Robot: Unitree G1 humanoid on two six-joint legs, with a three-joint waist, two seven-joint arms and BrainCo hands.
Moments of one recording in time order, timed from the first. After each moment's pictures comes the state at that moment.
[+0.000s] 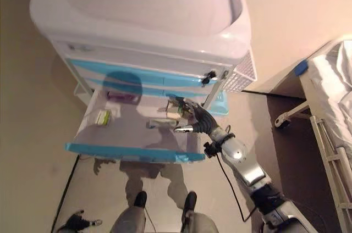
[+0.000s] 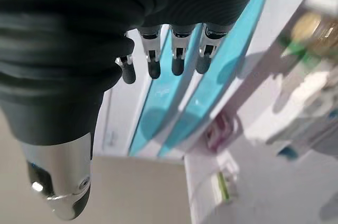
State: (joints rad) left arm 0.00 0.42 -0.02 1.20 0.06 -0.05 0.12; right arm -0.30 -0.48 0.44 0.01 0.30 -0.12 0.11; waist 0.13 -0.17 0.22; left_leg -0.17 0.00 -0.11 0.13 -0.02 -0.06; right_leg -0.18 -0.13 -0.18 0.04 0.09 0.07
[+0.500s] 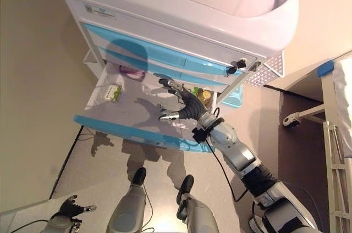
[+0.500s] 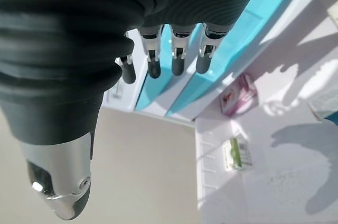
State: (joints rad) left arm -0.05 0.47 -0.04 1.19 0.06 -0.05 0.15; right arm -0.47 -0.45 0.50 0.01 0.24 -0.14 0.06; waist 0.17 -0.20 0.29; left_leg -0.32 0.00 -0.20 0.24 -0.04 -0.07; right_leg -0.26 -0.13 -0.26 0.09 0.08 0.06
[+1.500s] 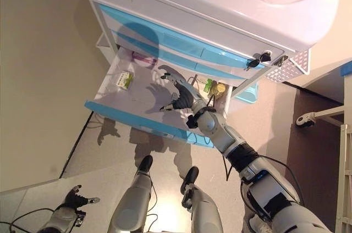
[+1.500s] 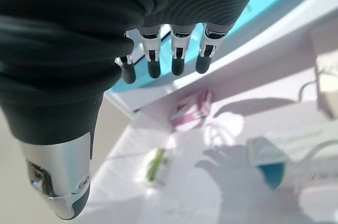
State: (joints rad) left arm -0.09 0.47 -0.14 1.16 0.06 -0.05 0.20; right arm -0.72 -0.36 0.57 0.42 -0.25 -0.09 -0.15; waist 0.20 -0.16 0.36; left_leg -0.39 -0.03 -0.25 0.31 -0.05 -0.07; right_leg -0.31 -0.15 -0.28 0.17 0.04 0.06
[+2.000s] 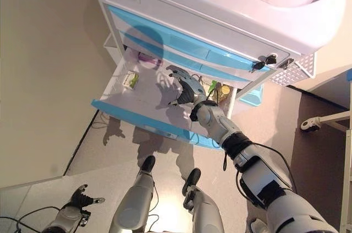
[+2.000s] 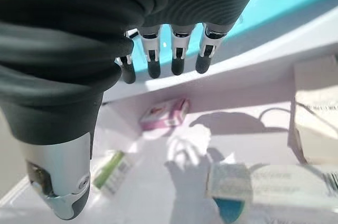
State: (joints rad) left arm -0.10 0.45 -0.18 1.16 0.06 -0.05 0.20; right arm -0.85 -0.32 0.61 0.67 -0.39 -0.02 -0.22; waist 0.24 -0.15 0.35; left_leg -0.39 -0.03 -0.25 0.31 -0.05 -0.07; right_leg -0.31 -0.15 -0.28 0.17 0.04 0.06
